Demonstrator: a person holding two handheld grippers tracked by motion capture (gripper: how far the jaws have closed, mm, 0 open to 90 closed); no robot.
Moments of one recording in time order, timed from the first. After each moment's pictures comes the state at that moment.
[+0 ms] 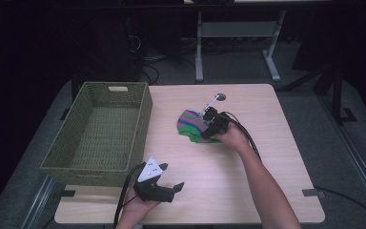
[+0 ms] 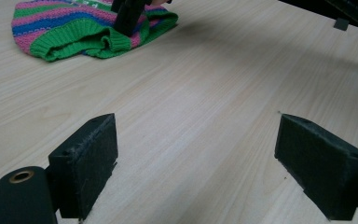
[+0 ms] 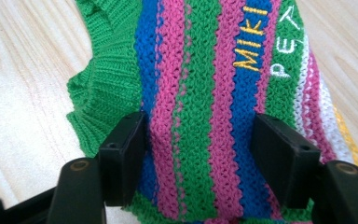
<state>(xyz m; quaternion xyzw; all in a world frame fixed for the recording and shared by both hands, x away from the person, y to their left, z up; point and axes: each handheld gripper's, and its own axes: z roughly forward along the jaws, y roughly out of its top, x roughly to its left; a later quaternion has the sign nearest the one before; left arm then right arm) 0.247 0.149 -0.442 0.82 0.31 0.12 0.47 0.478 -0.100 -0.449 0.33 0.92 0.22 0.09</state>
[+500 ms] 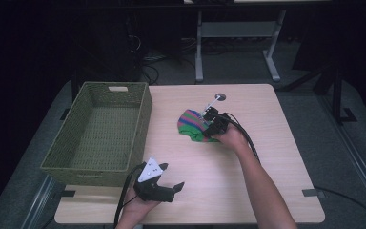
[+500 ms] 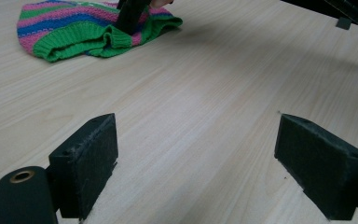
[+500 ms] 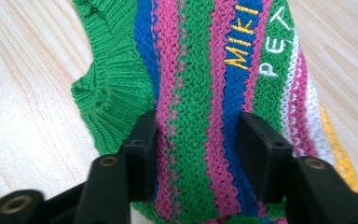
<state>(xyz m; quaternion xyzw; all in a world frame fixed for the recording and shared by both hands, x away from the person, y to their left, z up) 0.247 0.149 -0.441 0.82 0.31 0.13 0.47 0.474 -0.100 -0.447 0.36 0.91 0.21 0.09</state>
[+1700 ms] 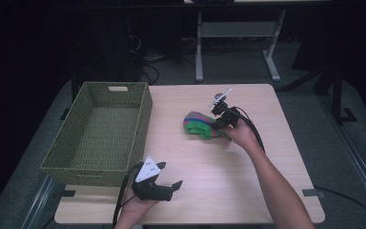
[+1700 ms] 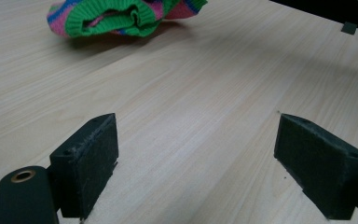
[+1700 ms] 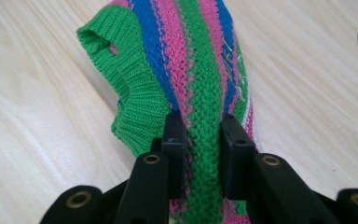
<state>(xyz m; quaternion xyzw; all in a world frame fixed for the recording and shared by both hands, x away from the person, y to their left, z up) 0.248 0.155 -0.439 0.81 0.31 0.14 0.48 0.460 -0.126 -0.404 0.36 0.90 0.24 0.11</state>
